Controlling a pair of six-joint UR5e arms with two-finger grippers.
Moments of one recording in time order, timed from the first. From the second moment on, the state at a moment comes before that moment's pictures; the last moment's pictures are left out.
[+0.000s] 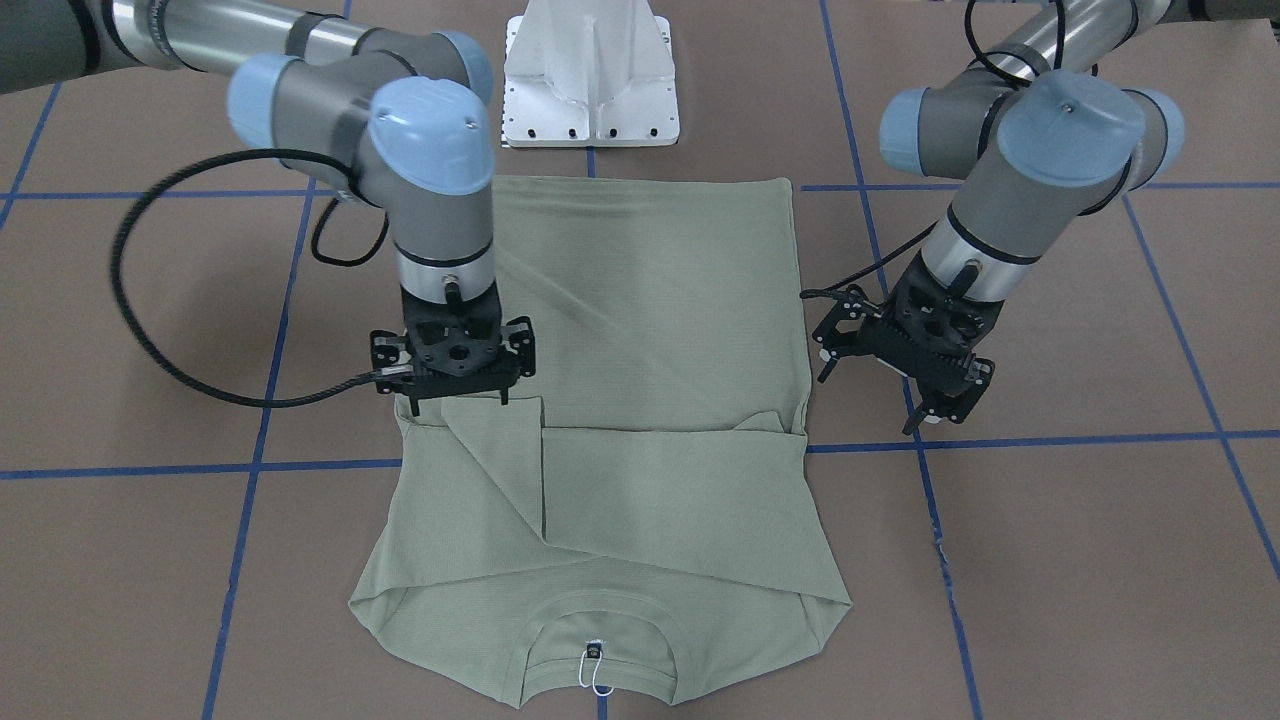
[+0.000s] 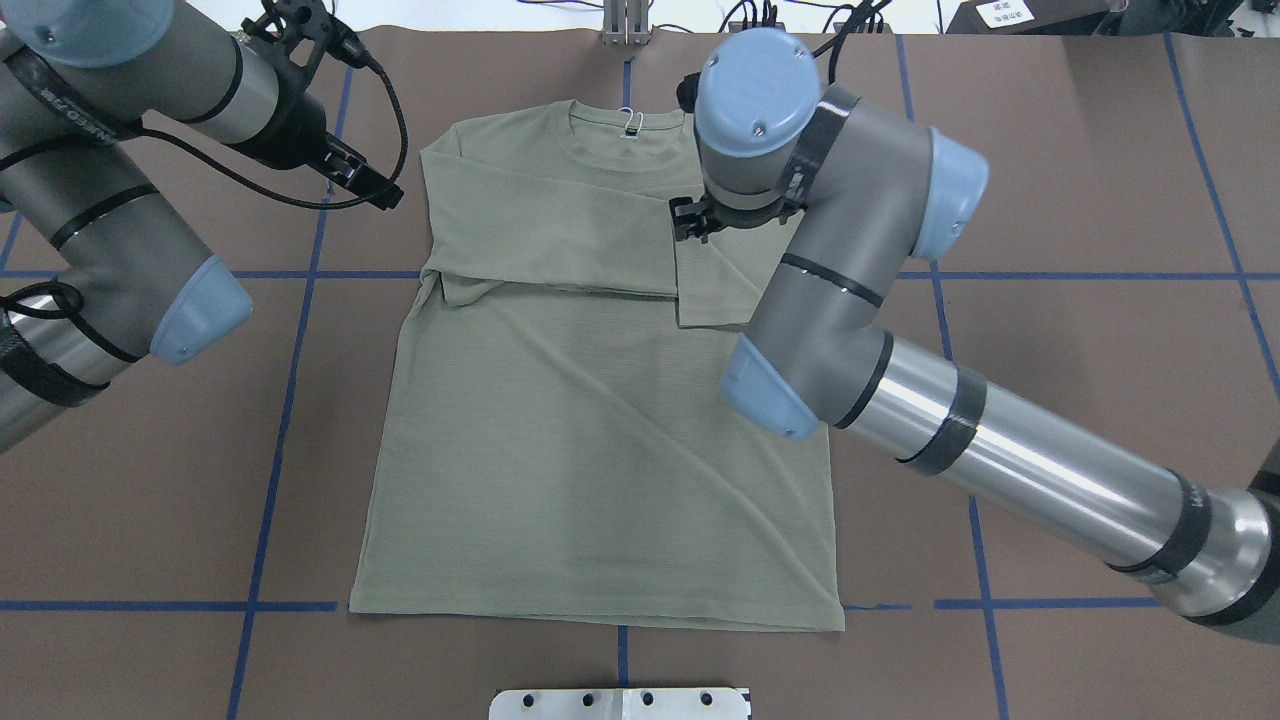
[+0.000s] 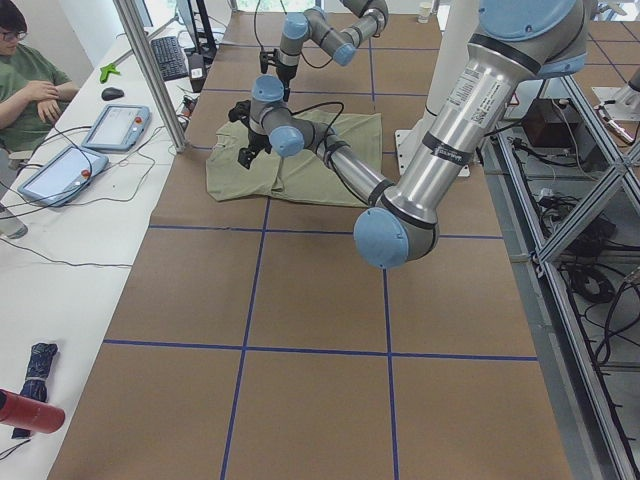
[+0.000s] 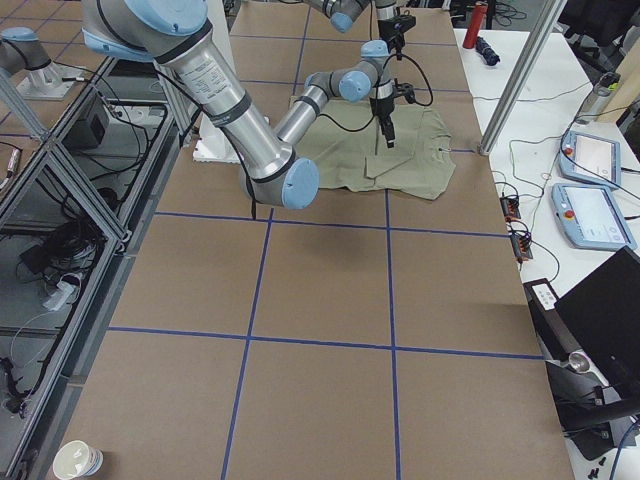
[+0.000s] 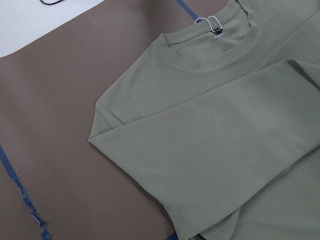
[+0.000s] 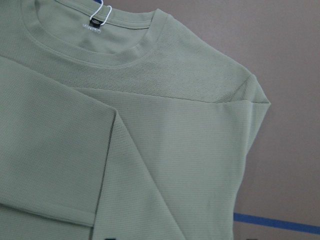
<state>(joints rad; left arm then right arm) -0.92 -2.08 -1.66 -1.92 -2.08 -0.36 0.65 -0.75 1.51 -1.67 1.68 0.89</state>
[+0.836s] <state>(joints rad) -0.93 -2.06 -1.66 -1.96 -2.09 -0.39 0.48 -0.68 1.32 -1.63 1.45 0.98</state>
